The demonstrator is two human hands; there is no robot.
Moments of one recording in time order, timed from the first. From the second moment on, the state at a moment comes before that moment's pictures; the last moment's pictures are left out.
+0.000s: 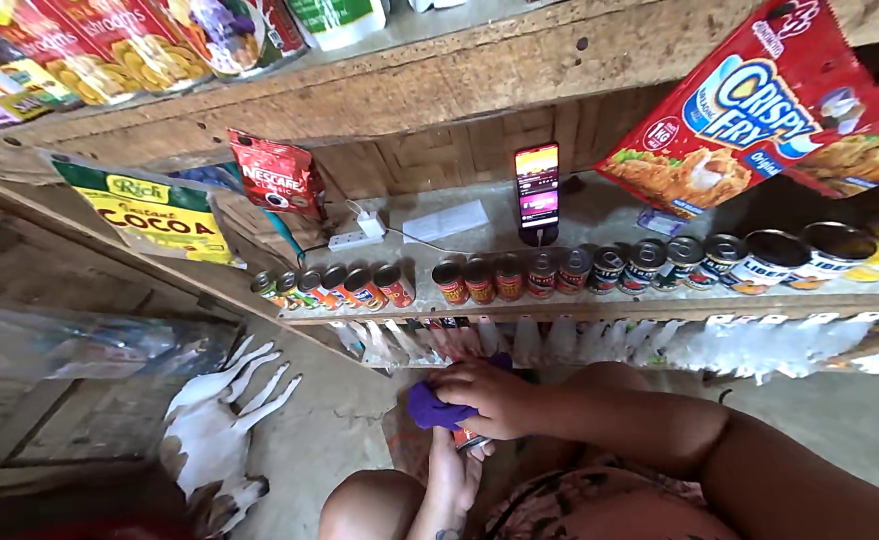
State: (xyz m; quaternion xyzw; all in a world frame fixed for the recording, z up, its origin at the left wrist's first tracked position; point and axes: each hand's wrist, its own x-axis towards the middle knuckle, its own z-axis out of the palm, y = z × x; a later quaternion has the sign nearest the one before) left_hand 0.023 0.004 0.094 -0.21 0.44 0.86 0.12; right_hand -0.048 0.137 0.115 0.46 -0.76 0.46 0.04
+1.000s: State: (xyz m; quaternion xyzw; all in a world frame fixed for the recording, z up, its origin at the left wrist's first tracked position) left_hand 0.004 0.019 0.091 0.01 0.62 0.78 -0.11; right_hand -0.013 0.153 0.102 0.33 -0.67 0.65 0.16
